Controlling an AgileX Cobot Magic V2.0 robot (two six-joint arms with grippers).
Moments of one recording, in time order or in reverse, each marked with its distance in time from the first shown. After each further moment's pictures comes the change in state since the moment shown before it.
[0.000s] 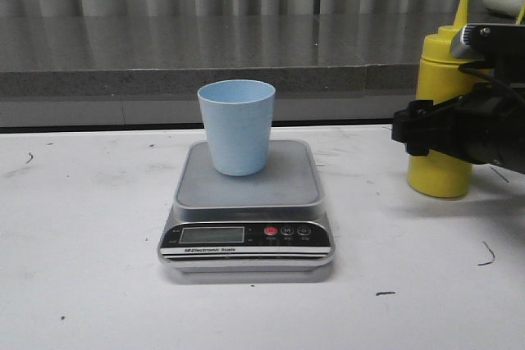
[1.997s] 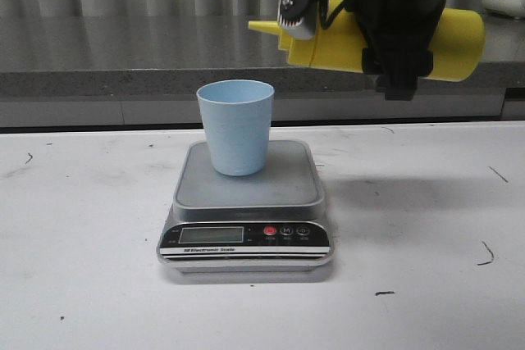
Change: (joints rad) left arm 0.000 0.000 0.000 0.000 0.000 0.000; right arm 0.428 -0.256 -0.625 -1.057 1.866 -0.190
